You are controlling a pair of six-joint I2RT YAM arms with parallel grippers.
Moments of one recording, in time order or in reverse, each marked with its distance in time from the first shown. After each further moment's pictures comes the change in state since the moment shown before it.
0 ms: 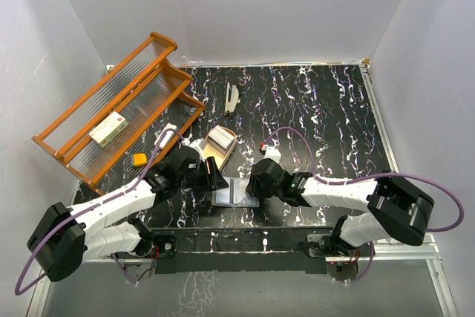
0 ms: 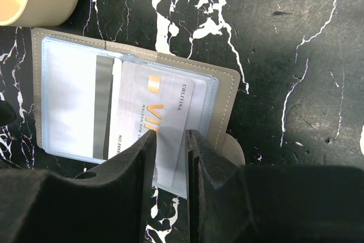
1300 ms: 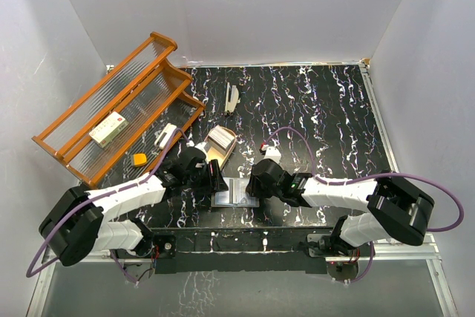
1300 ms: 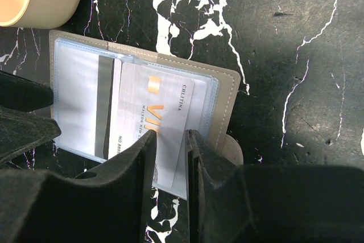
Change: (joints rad) left arm 0.000 0.139 0.005 0.044 -0.026 0.041; right arm 0.000 0.000 -0.007 0.015 0.004 0.000
